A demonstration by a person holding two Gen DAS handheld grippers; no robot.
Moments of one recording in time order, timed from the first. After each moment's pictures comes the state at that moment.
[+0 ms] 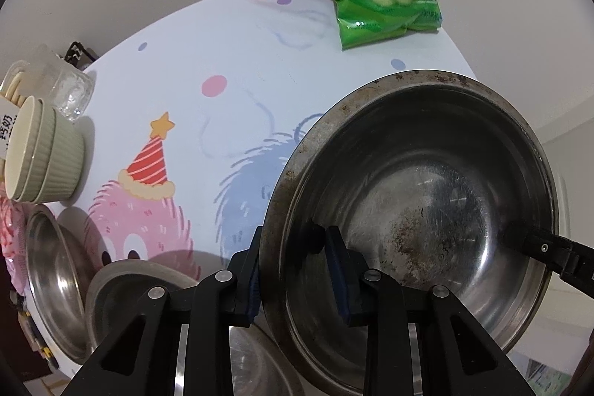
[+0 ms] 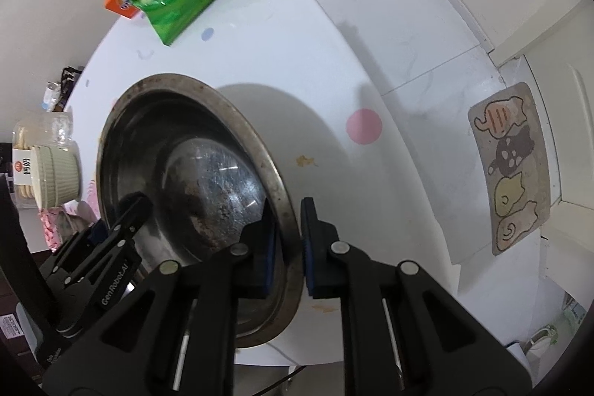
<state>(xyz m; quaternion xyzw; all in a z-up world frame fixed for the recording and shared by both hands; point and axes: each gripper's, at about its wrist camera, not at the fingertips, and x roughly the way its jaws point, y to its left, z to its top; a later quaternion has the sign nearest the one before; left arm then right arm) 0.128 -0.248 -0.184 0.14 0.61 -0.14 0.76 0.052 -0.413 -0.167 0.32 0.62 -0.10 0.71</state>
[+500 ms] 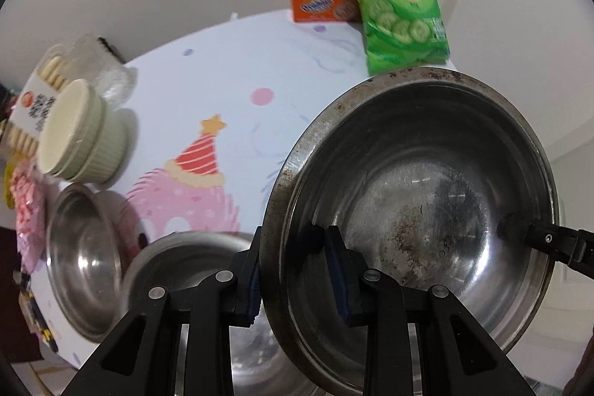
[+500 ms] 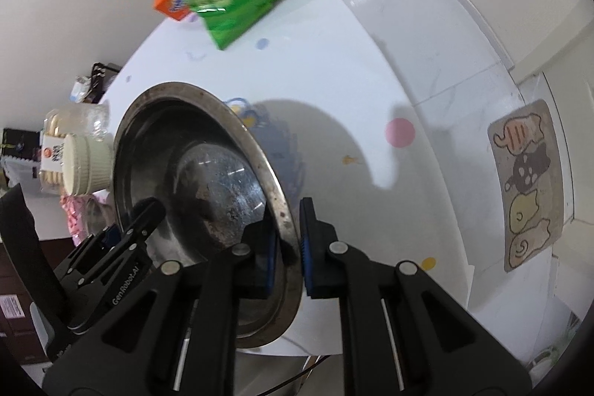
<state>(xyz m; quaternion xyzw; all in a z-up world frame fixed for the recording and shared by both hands) 0.105 -0.213 -0.134 0.12 0.59 -0.12 0.79 0.054 -0.391 -0.127 0.31 0.59 -0.05 0.74</state>
